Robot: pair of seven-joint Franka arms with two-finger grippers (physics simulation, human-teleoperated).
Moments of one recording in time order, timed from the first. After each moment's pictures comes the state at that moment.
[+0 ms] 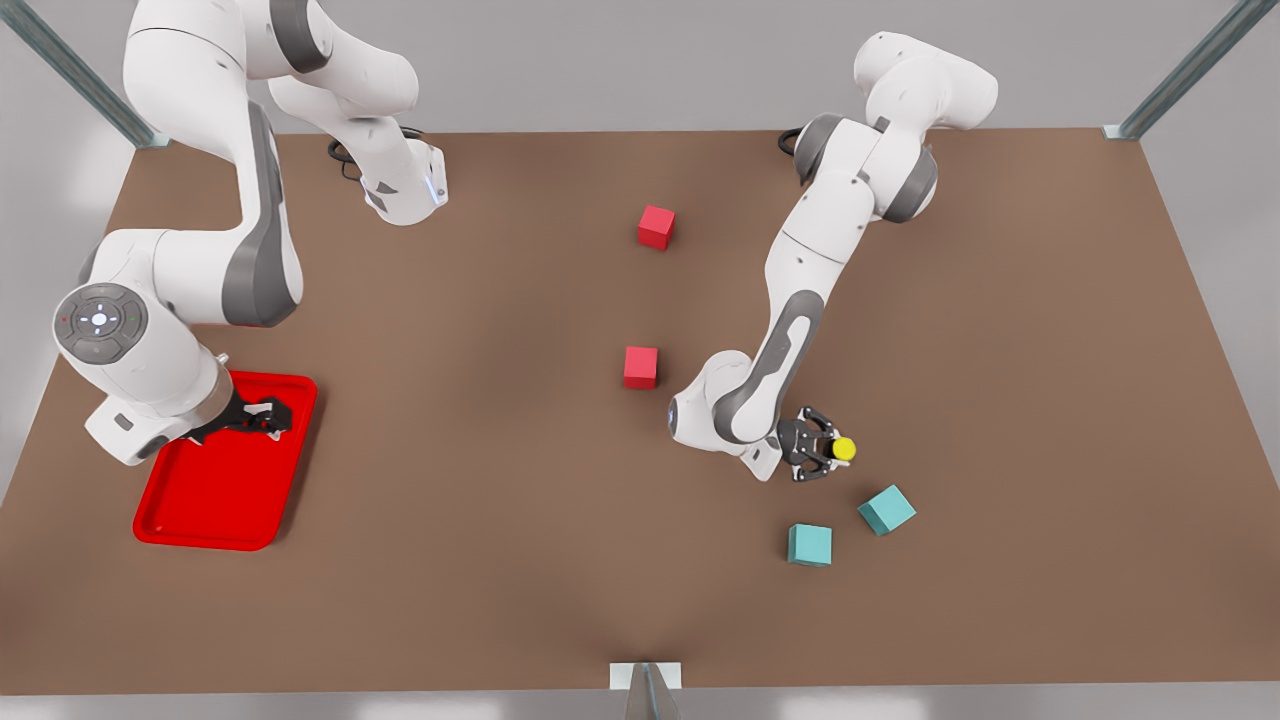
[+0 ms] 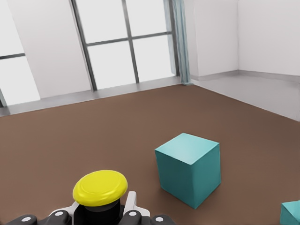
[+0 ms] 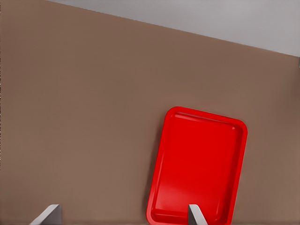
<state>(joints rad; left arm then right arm) -0.58 1.06 -0.04 -1.27 1.04 1.45 -2.31 0.04 0.36 0.04 -1.32 -0.22 1.68 -0.01</state>
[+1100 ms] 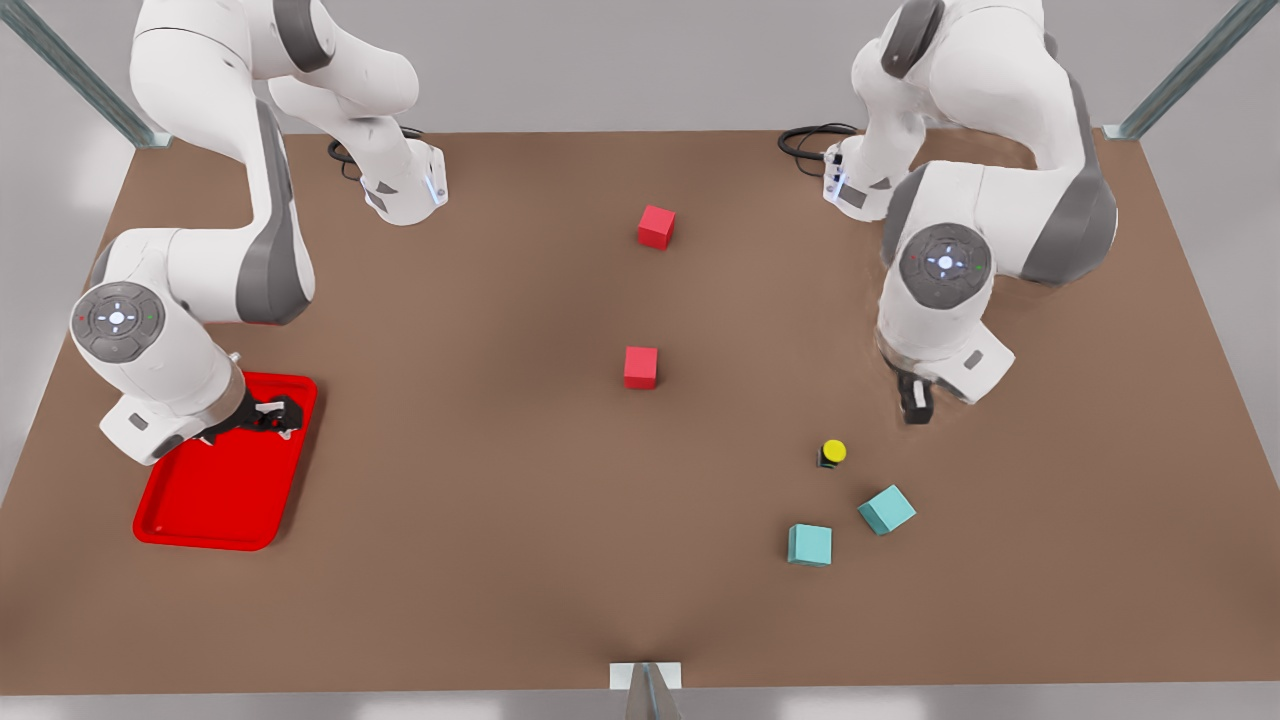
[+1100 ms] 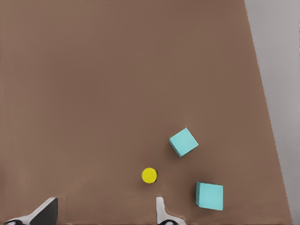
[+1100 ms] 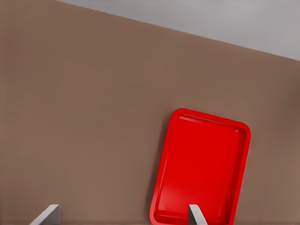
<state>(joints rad) -0.31 0.35 -0.04 -1.07 0.21 1.28 -1.78 0.06 0.36 0.04 -1.32 -0.22 1.68 -0.01</state>
